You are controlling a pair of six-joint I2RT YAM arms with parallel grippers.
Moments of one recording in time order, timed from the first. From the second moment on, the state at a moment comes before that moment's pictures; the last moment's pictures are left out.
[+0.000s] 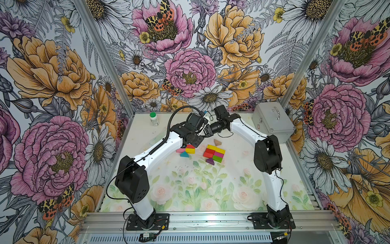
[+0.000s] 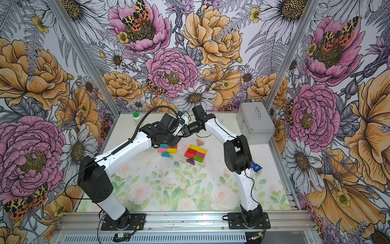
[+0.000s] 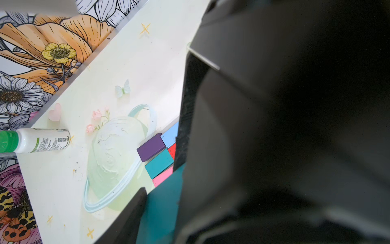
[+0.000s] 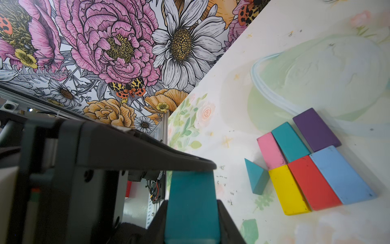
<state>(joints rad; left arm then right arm) -0.64 1.69 1.52 -0.84 -0.23 0.14 0.46 2.22 1.96 -0.73 -1.21 -0.05</state>
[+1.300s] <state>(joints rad) -0.62 1.69 1.51 -0.76 -0.21 0.15 0.41 2.22 1.95 -0.68 -1.09 0.11</state>
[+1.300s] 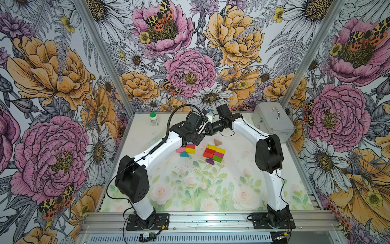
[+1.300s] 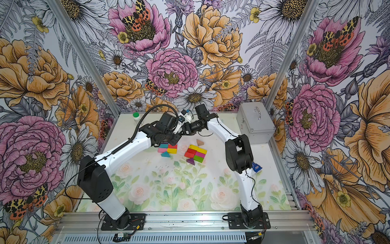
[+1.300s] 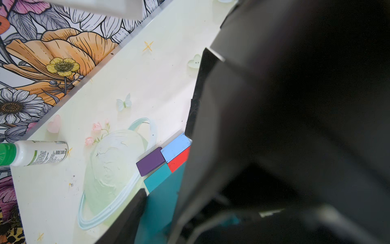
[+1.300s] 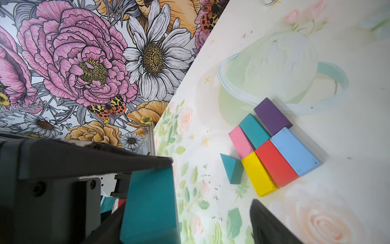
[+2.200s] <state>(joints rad) -0.42 1.77 1.60 -0.82 -0.12 0.01 0.24 1.94 1.56 -0.44 -0.55 0.25</state>
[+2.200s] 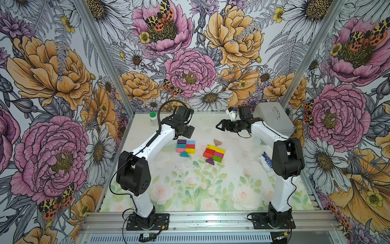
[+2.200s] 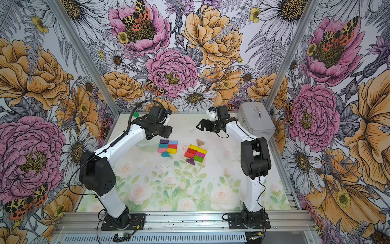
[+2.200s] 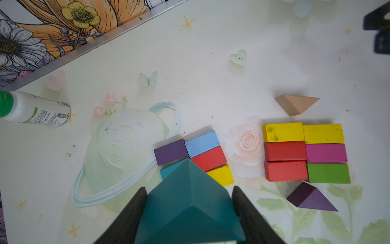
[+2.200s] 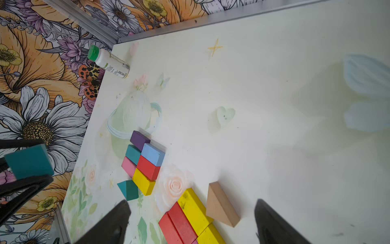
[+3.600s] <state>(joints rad) -0.31 2.36 2.07 -0.99 -0.07 -0.09 0.43 1.77 1.36 -0.41 -0.23 0.06</state>
